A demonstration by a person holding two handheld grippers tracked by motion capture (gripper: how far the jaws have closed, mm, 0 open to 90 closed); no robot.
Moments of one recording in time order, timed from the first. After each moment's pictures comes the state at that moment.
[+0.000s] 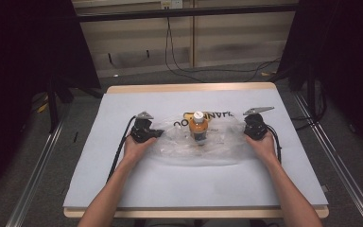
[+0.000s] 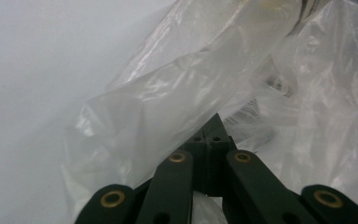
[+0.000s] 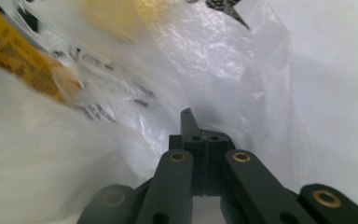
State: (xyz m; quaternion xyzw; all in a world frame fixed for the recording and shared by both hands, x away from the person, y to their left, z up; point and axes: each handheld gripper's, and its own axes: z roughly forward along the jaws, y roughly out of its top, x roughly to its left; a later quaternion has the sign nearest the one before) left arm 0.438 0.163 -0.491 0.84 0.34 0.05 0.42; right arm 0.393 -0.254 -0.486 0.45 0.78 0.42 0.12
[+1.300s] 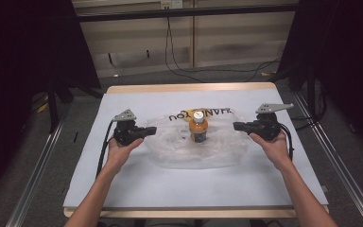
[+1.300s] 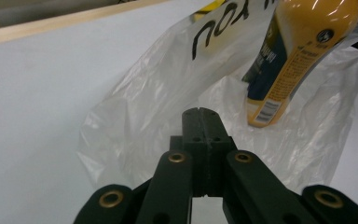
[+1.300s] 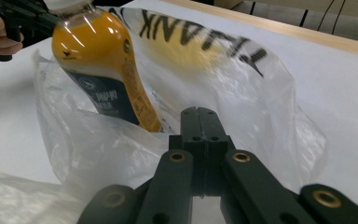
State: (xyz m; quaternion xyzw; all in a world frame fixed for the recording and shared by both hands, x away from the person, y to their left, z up) left arm 0.398 0.194 -0.432 0.82 0.29 0.07 0.49; right arm 0.348 -0.258 -0.419 0.38 0.77 0.49 0.13
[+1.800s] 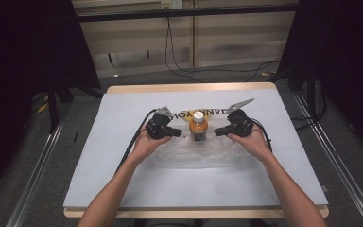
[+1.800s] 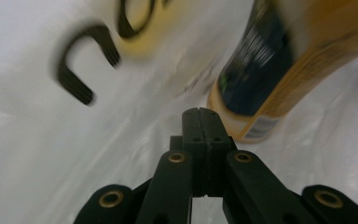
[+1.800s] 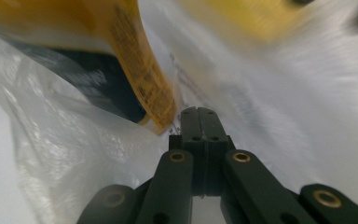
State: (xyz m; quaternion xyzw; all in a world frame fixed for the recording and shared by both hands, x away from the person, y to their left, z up) left arm 0.428 0.097 -0.455 0.90 0.22 0.02 0.36; right arm 0.393 -0.197 -0.446 0.36 0.85 0.37 0.05
